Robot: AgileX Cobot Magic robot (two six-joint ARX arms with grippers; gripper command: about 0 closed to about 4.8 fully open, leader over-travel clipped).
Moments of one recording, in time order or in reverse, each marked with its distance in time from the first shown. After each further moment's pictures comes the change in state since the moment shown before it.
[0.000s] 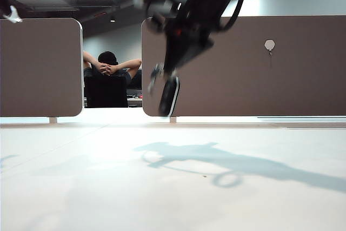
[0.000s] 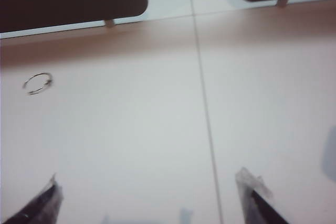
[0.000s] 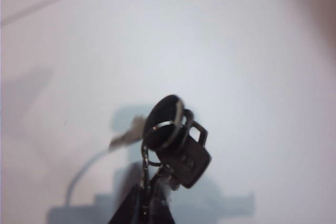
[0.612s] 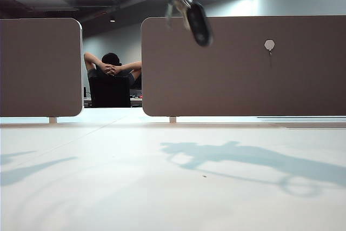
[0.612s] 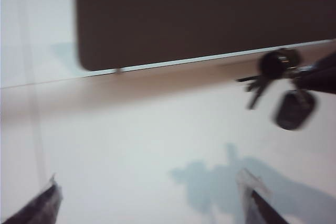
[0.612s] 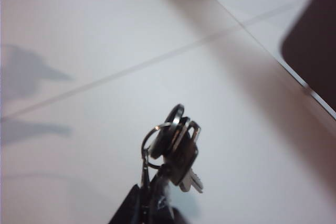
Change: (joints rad) left arm -0.001 0.040 0.000 0.259 0.553 -0.084; right arm -0.101 -0.259 -0.005 0.012 -0.228 -0.070
